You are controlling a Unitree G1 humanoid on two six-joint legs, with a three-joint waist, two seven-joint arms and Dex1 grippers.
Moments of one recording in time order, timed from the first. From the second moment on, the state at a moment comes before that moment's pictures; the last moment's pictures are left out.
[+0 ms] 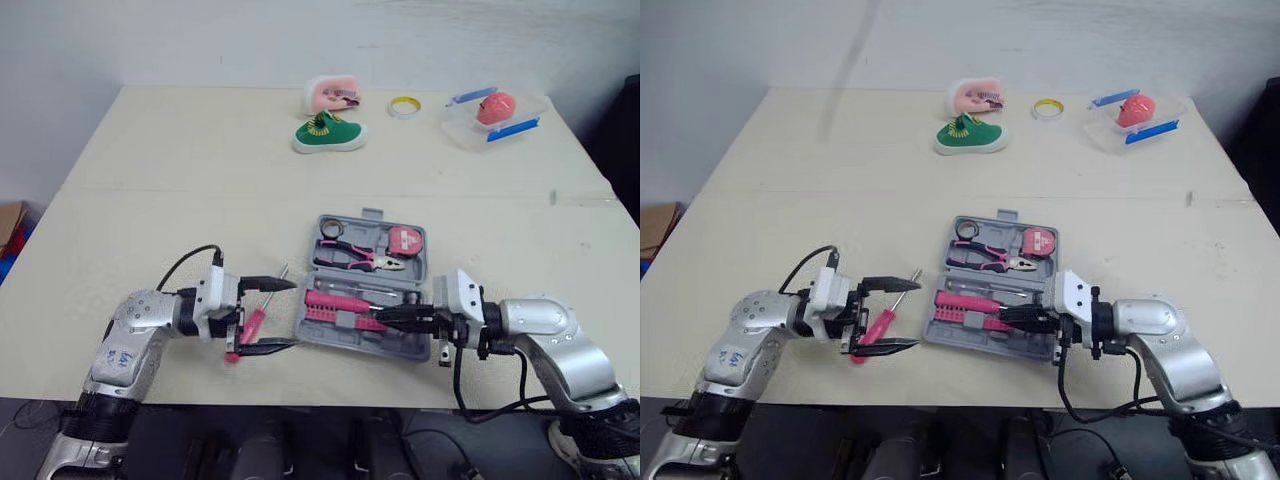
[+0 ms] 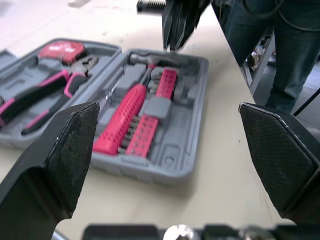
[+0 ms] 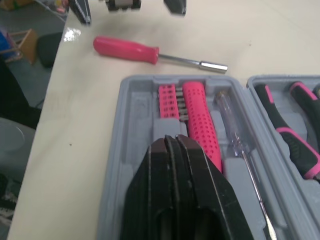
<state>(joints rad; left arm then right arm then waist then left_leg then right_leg) -0.25 0.61 -0.04 -0.11 -0.49 0.09 -1.19 -0.20 -0.70 0.08 -0.25 0.37 0.21 1.17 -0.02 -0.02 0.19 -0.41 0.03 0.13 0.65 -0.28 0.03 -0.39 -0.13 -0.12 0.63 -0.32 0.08</state>
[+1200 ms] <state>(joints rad) -0.15 0.69 0.15 -0.18 -0.50 0.23 -1.07 -0.03 -0.73 -0.12 -0.13 0.44 -0.02 1.17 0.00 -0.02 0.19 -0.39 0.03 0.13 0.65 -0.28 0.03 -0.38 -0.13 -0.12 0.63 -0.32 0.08</state>
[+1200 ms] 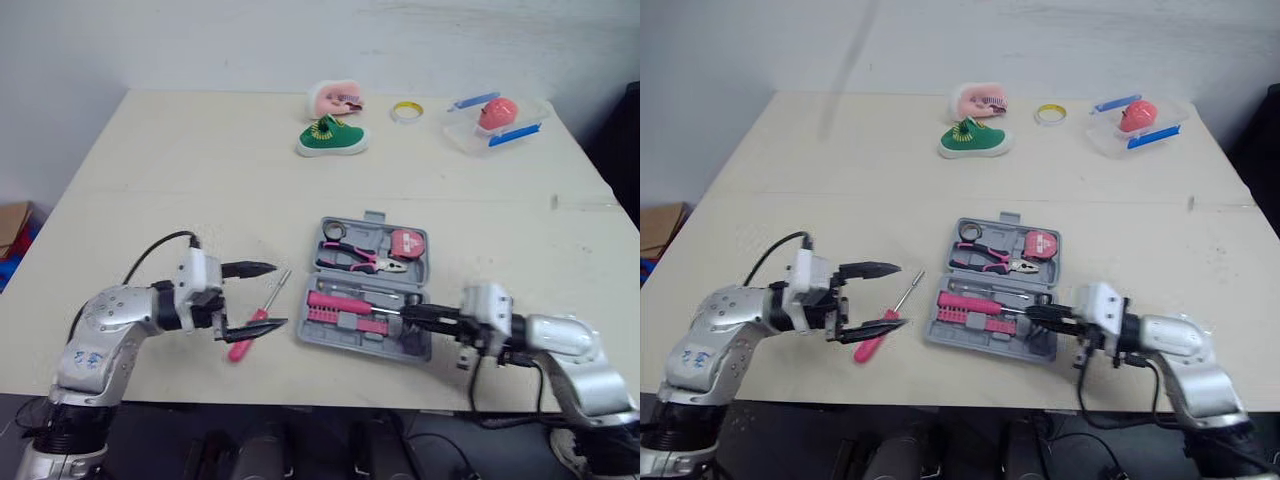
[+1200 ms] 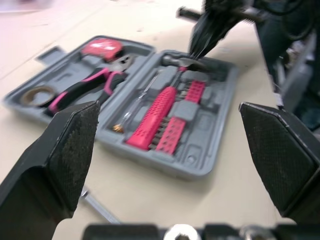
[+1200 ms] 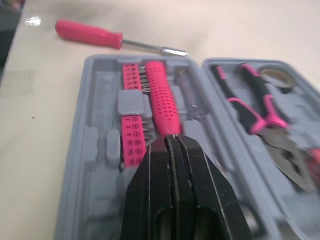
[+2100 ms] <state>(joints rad) 0.15 0.76 0.64 0.13 -0.46 0.00 -0.89 0.01 -0.85 -0.52 0.48 0.48 -0.37 1.26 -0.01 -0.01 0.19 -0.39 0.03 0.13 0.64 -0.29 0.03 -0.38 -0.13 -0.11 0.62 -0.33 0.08</state>
